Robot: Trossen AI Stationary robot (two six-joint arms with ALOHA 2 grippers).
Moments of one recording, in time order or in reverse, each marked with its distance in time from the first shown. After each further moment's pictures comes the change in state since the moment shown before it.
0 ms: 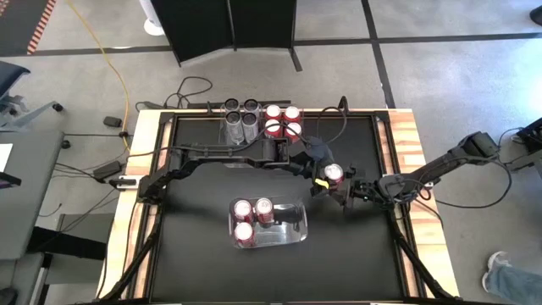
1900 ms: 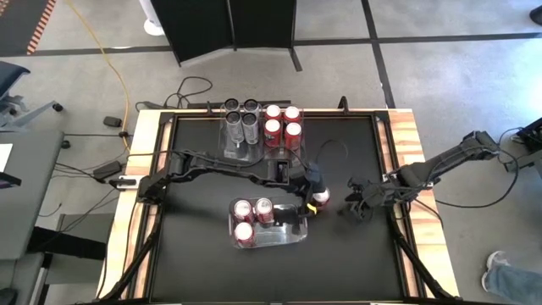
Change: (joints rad) left arm -0.050 -0.002 -0.322 0.180 0.022 0.212; right arm 0.053 -0.094 0.388 -1.357 -0.453 0.853
